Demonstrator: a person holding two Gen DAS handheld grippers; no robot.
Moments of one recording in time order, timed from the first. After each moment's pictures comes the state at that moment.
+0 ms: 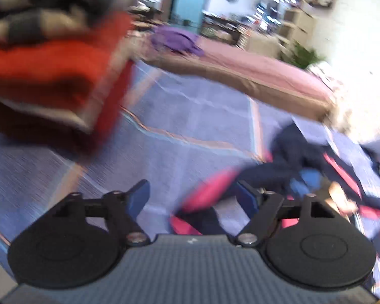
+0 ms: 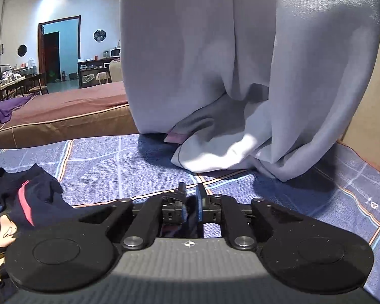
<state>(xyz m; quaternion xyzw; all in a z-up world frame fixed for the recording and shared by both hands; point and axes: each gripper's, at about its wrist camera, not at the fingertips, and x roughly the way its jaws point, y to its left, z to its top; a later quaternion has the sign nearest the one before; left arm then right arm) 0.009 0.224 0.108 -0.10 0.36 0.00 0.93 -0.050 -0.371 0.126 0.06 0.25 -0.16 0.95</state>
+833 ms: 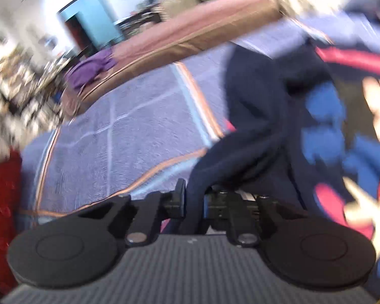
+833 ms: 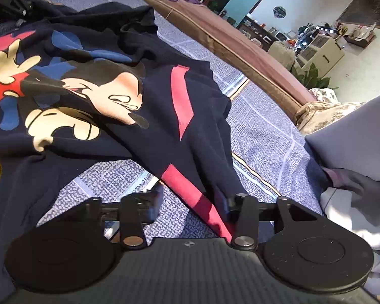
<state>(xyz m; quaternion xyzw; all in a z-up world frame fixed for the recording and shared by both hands) 0.159 0.089 0.034 0.20 0.36 -0.05 0.91 0.025 -0.211 0.038 -0.31 0.36 0.11 0.87</state>
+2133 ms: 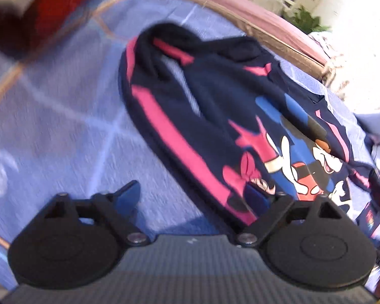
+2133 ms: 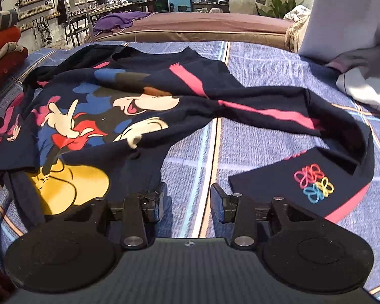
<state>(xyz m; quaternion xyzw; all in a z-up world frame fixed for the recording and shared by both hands) 0.025 0.194 0.038 -0.21 0.47 -0.01 0.86 -0.076 -0.209 0.054 0.02 0.40 0.09 0.91</state>
